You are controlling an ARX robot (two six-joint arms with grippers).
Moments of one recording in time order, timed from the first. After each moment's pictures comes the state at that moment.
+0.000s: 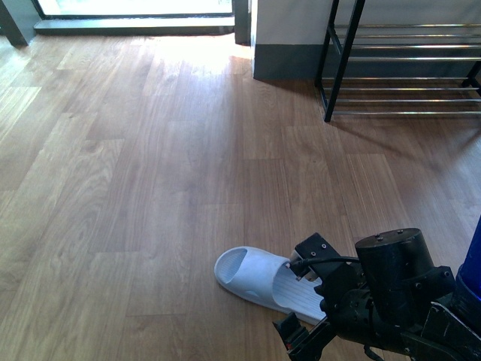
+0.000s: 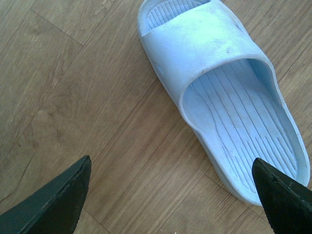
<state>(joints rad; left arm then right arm) 0.03 0.51 0.13 0.07 -0.64 0.07 0.40 2.66 0.76 0.95 -0.29 -0.16</state>
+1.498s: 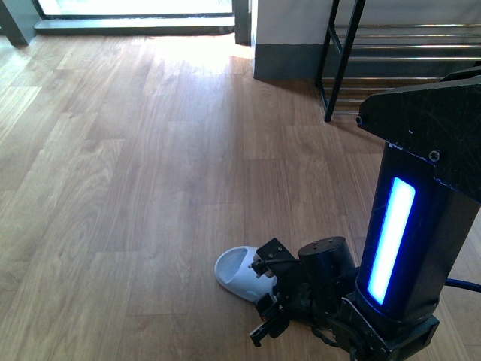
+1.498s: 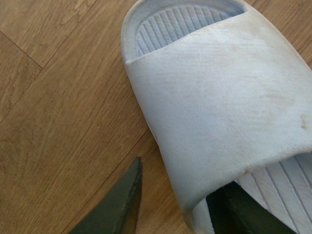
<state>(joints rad) 0.03 0.51 0.13 0.07 -0.64 0.07 0.46 2.99 1.20 0.91 -0.27 -0.13</state>
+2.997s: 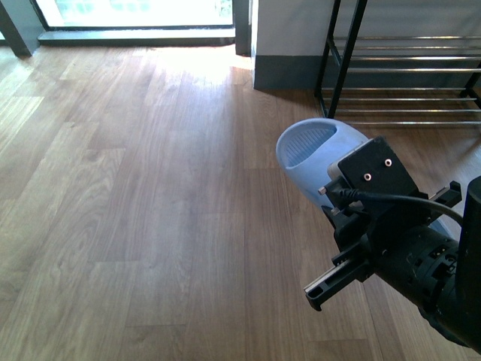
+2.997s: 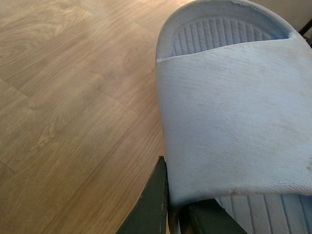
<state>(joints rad) 0.03 0.51 0.13 0.07 -0.63 0.07 0.44 2.23 0.44 1.40 0.04 -0.29</state>
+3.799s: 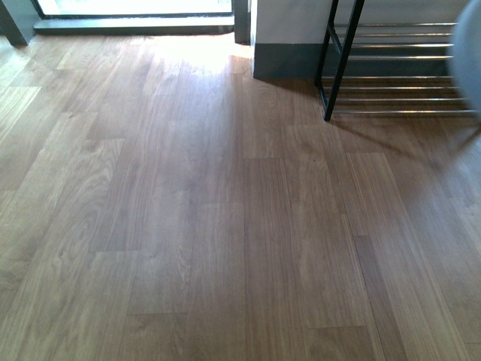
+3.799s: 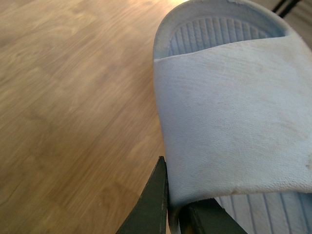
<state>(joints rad) 0.03 0.51 0.13 0.07 -0.64 0.07 0.71 0.49 0.37 -0.36 0.33 -0.20</state>
